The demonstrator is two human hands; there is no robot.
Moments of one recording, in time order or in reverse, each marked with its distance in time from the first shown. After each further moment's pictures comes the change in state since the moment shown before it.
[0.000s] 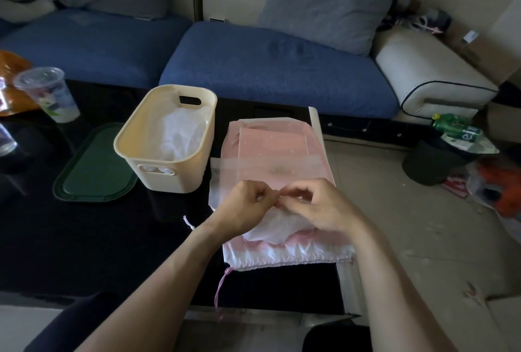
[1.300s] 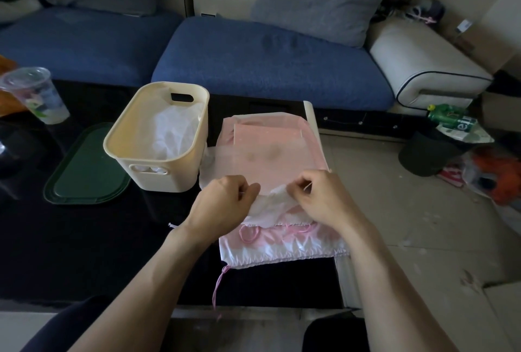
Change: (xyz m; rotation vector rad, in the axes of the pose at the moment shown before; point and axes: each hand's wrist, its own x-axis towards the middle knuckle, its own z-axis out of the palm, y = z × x) left_hand -0.013 -0.002 -0.019 0.322 0.187 0.041; right_hand 0.003 0.007 0.004 -0.175 0.261 0.053
